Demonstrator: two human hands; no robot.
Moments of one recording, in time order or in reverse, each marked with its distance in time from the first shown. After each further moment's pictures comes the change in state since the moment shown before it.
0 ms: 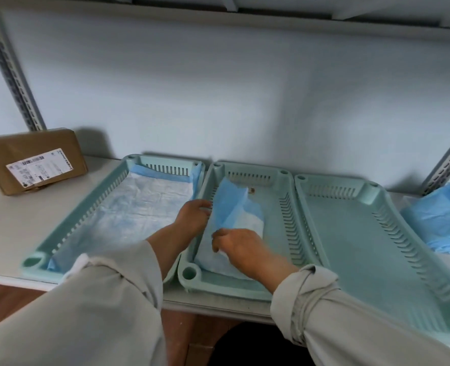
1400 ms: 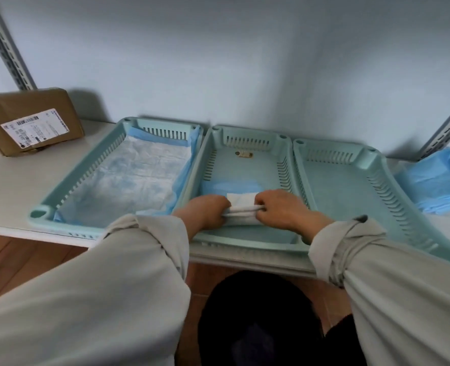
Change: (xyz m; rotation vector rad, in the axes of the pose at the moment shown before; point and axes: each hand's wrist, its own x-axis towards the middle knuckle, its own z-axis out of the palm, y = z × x) left_hand -0.038 -0.013 0.028 1.071 -0.337 0.380; right_hand -0.045 0.048 -0.007 0.172 -0.077 0.323
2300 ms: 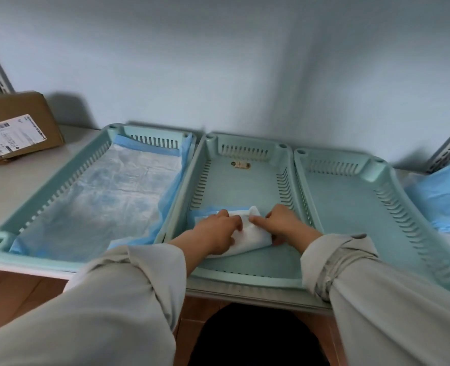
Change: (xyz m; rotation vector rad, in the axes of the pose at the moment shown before) left_hand 0.048 0.007 0.029 -0.078 -0.056 -0.017; right_hand 0.058 0.037 0.044 0.643 -0.051 0.488
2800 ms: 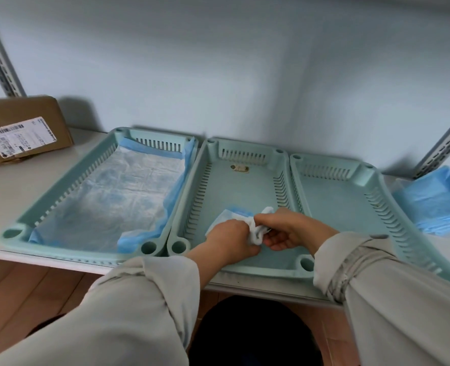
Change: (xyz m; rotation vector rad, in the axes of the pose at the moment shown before) left_hand -0.043 0.049 -0.004 -0.104 0.166 -0.002; right_hand -0.061 -0.025 -0.023 0.266 -0.207 0.205
